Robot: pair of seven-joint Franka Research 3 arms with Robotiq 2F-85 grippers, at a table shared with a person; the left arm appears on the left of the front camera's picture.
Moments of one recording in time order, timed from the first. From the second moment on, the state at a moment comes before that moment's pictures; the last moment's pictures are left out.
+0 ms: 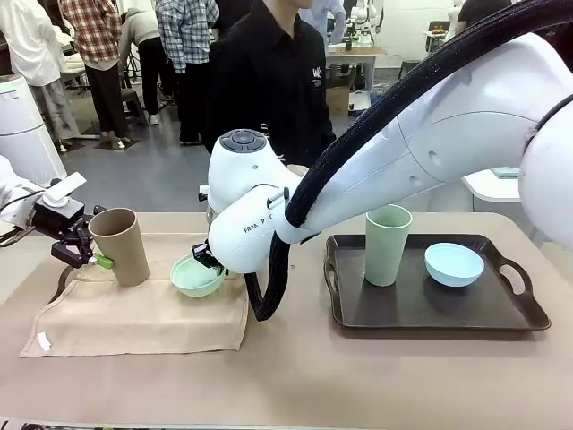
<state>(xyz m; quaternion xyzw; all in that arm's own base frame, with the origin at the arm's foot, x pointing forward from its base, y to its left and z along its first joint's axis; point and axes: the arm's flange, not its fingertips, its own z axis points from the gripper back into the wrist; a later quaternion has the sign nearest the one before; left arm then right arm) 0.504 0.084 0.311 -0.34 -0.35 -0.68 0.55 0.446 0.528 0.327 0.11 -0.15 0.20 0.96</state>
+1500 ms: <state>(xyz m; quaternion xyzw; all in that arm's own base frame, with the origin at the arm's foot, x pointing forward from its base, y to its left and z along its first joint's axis) 0.428 0.105 0.420 -0.12 -0.21 -0.56 0.79 0.333 0.483 0.495 0.04 -0.19 0.15 0.97</state>
